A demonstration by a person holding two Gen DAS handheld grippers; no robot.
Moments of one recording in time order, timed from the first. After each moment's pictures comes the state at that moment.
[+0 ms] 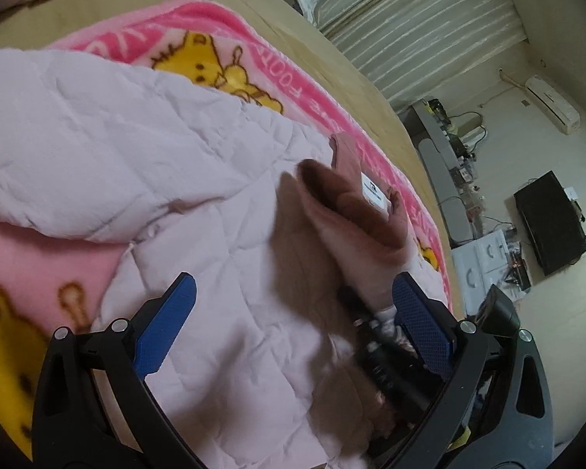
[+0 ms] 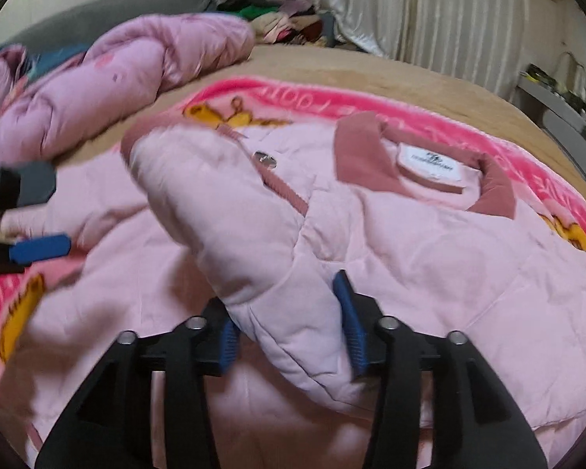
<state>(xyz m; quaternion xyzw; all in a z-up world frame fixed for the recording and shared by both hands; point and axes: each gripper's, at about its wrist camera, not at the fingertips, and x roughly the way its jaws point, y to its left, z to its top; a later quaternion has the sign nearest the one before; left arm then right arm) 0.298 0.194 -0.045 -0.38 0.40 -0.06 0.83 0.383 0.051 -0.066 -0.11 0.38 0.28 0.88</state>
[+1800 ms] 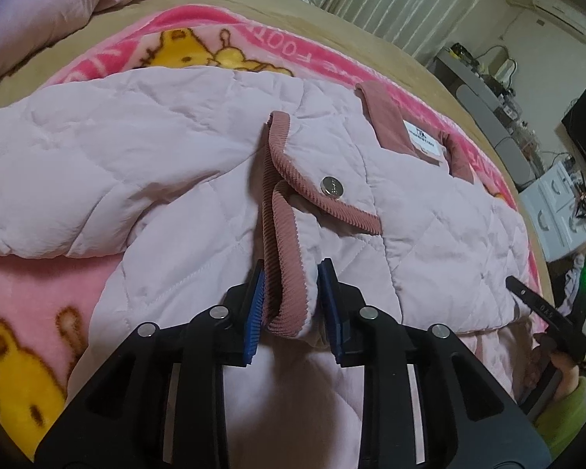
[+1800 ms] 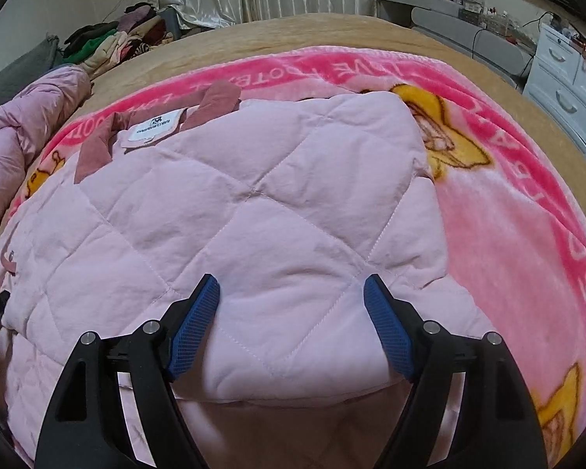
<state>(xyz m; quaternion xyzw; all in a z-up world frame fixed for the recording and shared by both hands) 0.326 0.146 -0.074 -0.21 0.45 0.00 0.87 0.427 -0.181 -0.088 0.04 0.45 0.06 0.89</state>
